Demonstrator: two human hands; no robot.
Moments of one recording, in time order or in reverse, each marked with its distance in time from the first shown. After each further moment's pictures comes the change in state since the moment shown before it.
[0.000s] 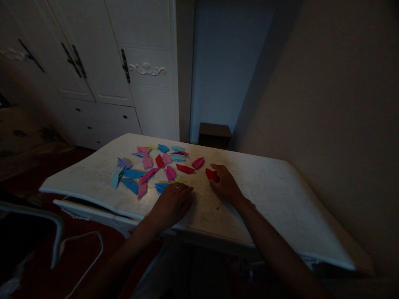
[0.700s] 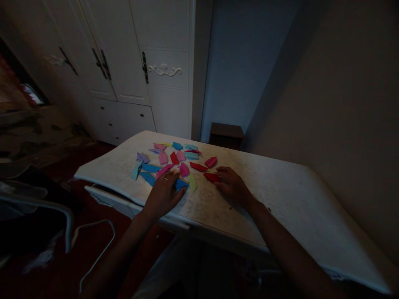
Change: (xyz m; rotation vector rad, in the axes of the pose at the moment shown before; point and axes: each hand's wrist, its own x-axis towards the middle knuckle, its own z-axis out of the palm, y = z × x) left_hand -0.032 -0.044 -0.019 0.089 0.183 -0.234; right_hand -0.002 -0.008 0.002 0.104 -0.110 -0.250
